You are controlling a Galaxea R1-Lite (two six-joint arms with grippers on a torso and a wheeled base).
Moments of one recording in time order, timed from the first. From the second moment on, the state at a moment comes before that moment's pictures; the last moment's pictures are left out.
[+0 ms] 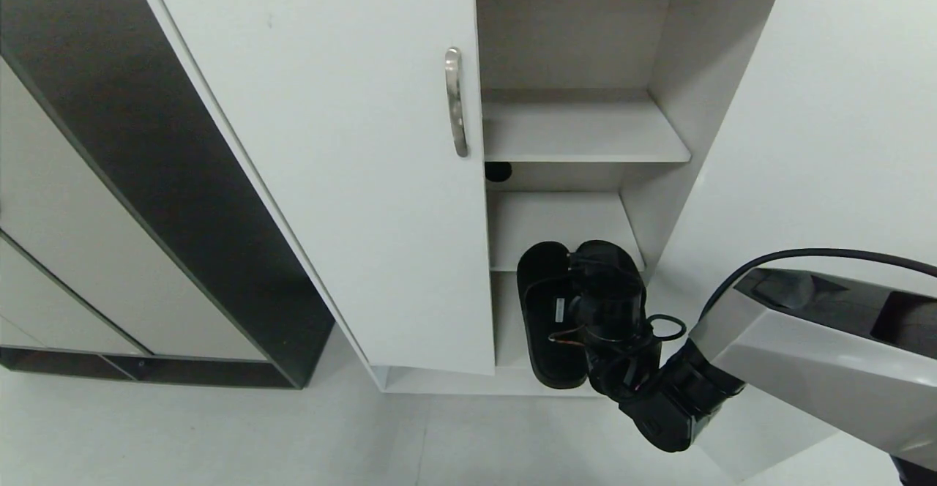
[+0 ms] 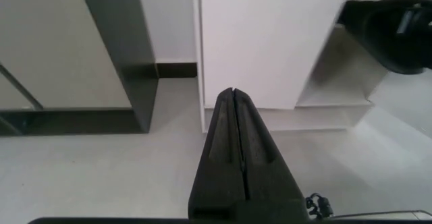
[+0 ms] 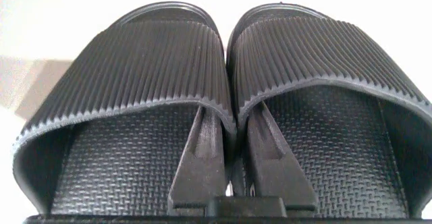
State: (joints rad) left arm 0.00 0.00 0.00 0.00 -0.02 0.00; right arm 0.67 2.32 -1.05 -1.21 -0.69 0.07
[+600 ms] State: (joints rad) left arm 0.00 0.00 0.00 0.00 -0.02 0.00; right arm 0.66 2.35 -1.08 -1.21 -0.69 0.07
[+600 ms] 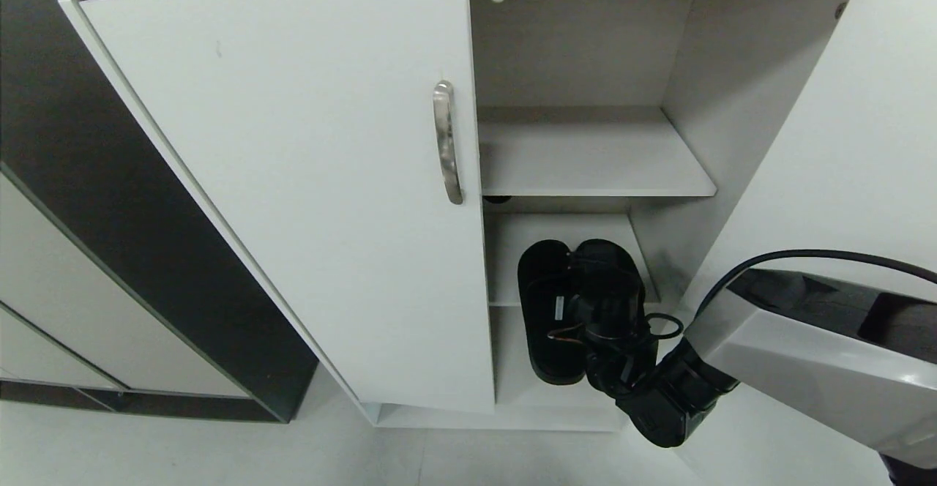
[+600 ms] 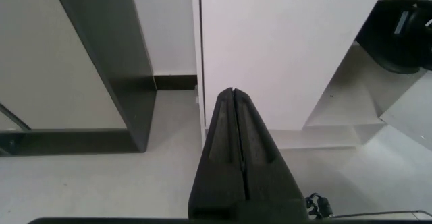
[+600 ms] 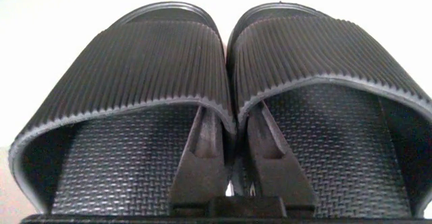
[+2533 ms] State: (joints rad) left arm 0.00 0.00 0.00 0.00 -0.02 0.00; right arm 0.54 2.59 -1.79 -0.76 -0.66 0.07
